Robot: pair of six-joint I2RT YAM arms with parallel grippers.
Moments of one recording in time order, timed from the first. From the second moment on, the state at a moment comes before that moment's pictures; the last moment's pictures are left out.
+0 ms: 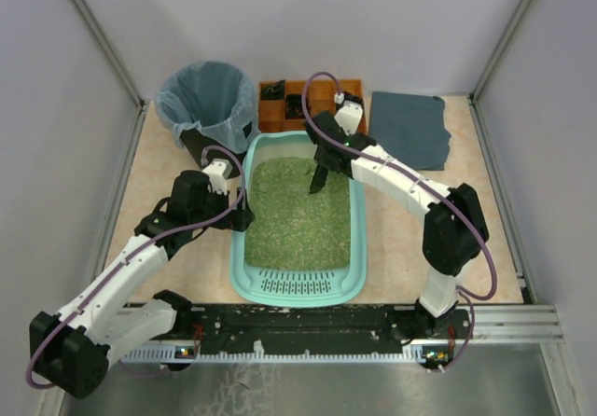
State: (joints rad) left arm -0.45 0.95 0.71 -0.43 0.08 -0.24; right arm 0.69 1.76 1.52 -0.63 0.56 0.83
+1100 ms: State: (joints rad) left arm -0.45 0.96 0.71 -0.43 0.08 -0.24; right arm 0.56 1.83 1.36 -0.19 -0.02 0.79
